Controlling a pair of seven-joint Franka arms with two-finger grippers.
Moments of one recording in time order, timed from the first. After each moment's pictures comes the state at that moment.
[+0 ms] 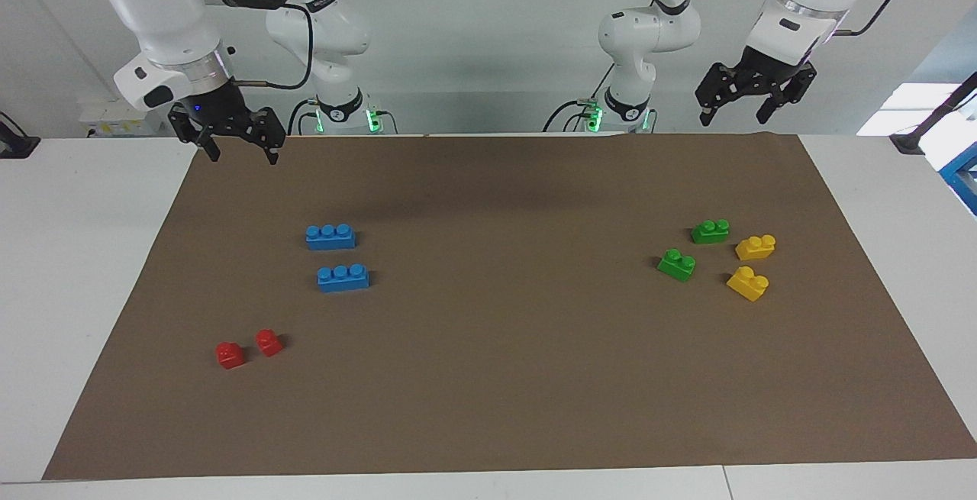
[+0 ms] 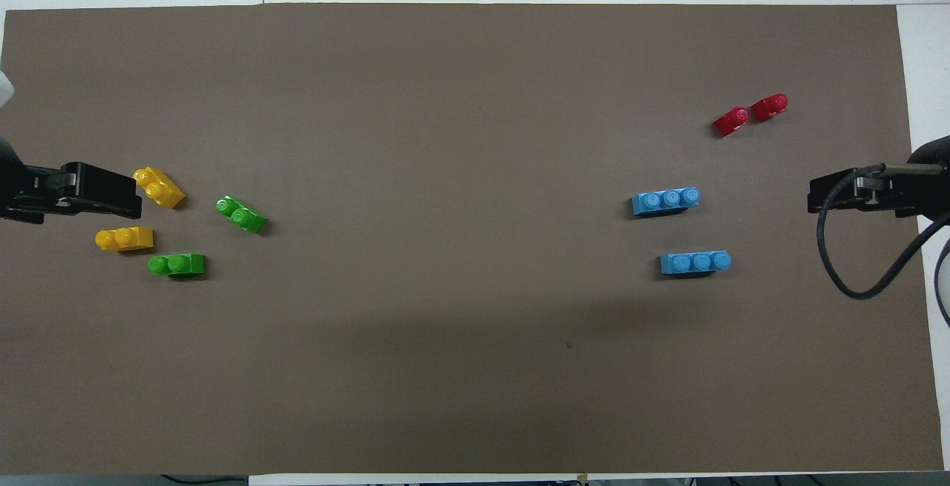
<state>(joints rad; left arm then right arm) 0.06 -0.05 -0.21 -1.49 -0.02 1.40 -0.12 -0.22 -0.11 0.21 -1.76 -0.02 1.63 0.06</state>
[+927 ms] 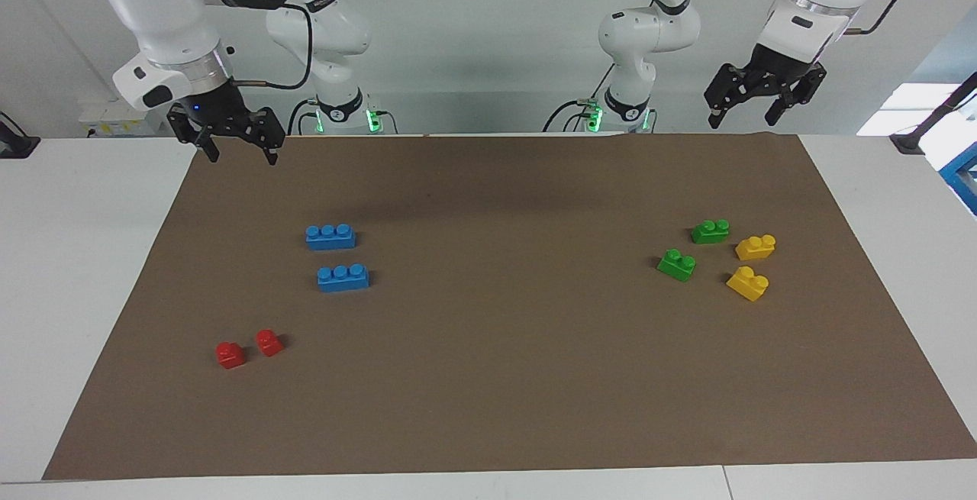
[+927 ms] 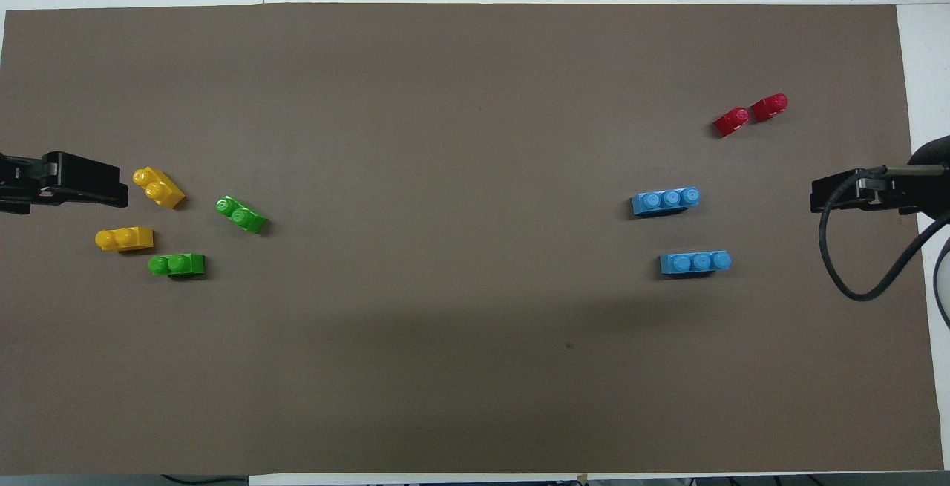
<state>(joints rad) 0.07 -0.06 -0.20 -1.50 -0.02 1.45 -0.12 -0.22 -0.11 0.21 -1.76 -0.02 1.64 0.05</state>
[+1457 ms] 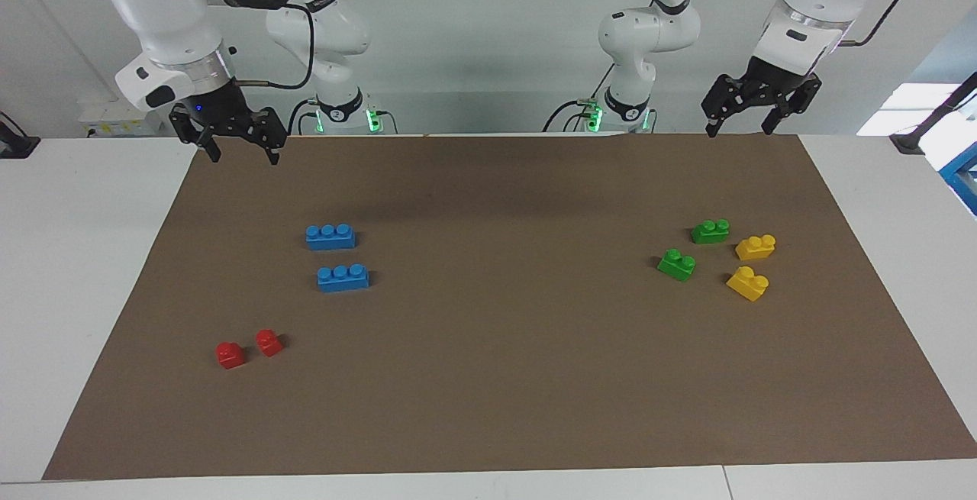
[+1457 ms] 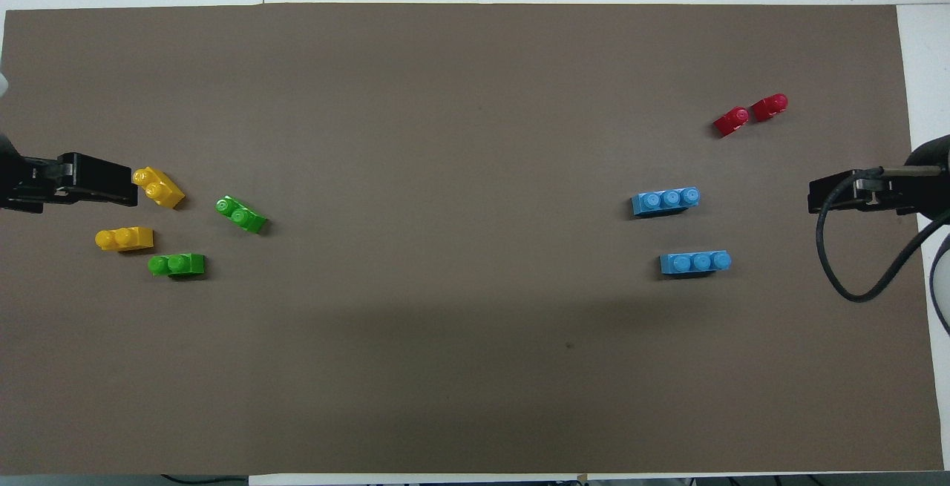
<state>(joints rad) 0.07 -0.06 -0.20 -1.54 -0.02 1.48 -0.12 -0.22 -0.11 0.21 -1.76 -0.02 1.64 0.05</state>
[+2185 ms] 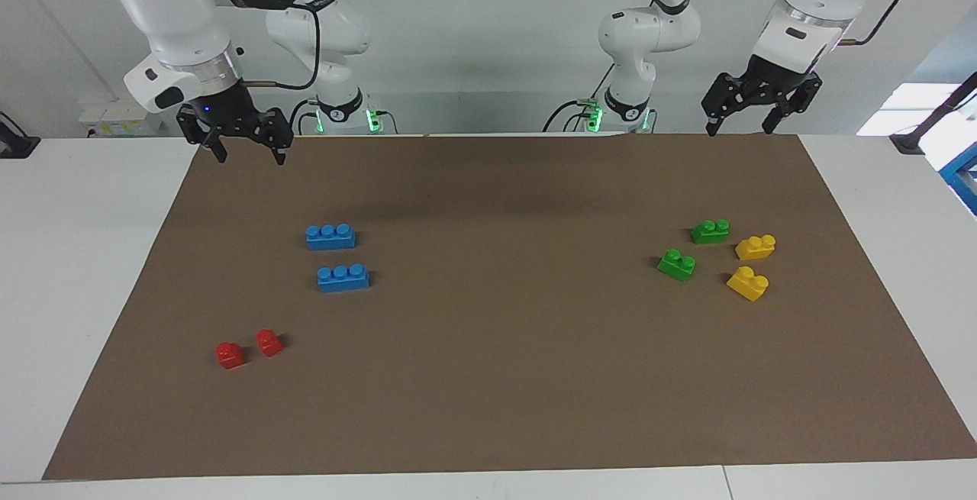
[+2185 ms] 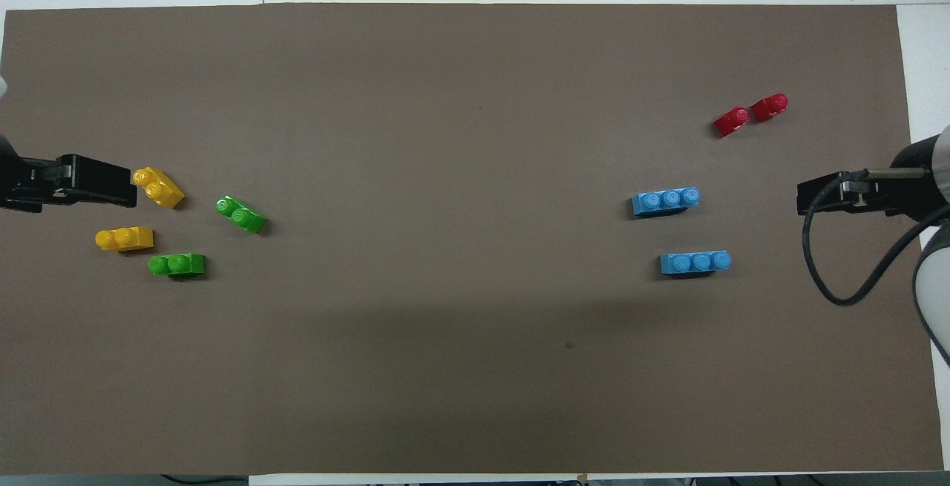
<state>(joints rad) 0.07 -0.07 -0.20 -1.54 -0.02 1.48 -0.10 -0.19 -0.11 0.22 -1.77 -0.02 1.64 0.07</state>
